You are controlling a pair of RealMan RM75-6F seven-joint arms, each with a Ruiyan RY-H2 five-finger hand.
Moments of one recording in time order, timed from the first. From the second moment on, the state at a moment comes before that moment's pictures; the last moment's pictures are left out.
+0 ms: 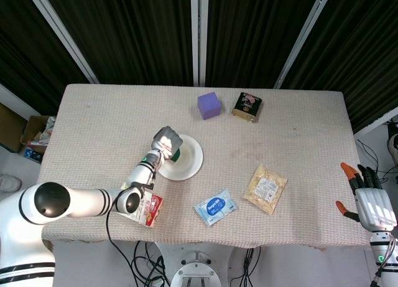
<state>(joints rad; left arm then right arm) -1.35 -1.60 0.07 -1.36 0.38 0.79 1.08 0.08 -1.12 0.03 -1.57 -1.49 1.43 -0.03</state>
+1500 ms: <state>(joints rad) -1.23 -1.54 0.02 -1.39 0.50 0.91 0.85 0.07 -1.12 0.02 -1.58 -1.53 1.45 -0.01</state>
